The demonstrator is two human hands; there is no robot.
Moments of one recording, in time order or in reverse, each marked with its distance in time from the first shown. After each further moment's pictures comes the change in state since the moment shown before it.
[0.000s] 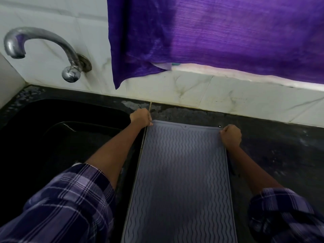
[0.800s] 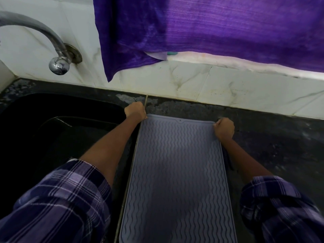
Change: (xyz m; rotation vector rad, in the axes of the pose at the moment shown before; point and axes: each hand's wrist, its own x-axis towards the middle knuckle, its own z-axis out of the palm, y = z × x) left_hand 0.020 0.000 0.013 0.125 0.054 -0.112; right_hand 0.013 -0.005 0.024 -0.006 -0.051 0.028
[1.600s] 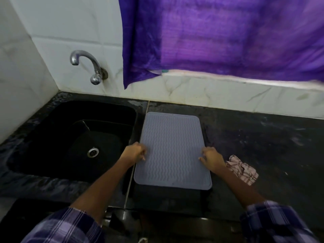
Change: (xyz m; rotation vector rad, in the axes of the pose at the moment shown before) left_hand -0.266 -0.086 0.049 0.111 -0.051 0.435; right_hand -0.228 0.112 -0.070 -0.340 -0.244 -0.546
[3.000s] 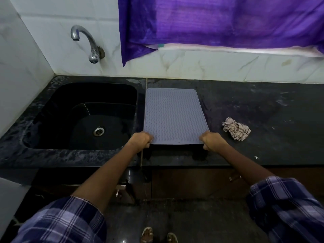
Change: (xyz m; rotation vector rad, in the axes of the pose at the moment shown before) left_hand -0.096 0.015 0.003 0.134 -0.141 0.130; right_hand -0.099 -0.061 -0.001 -0.452 -0.242 -0.115
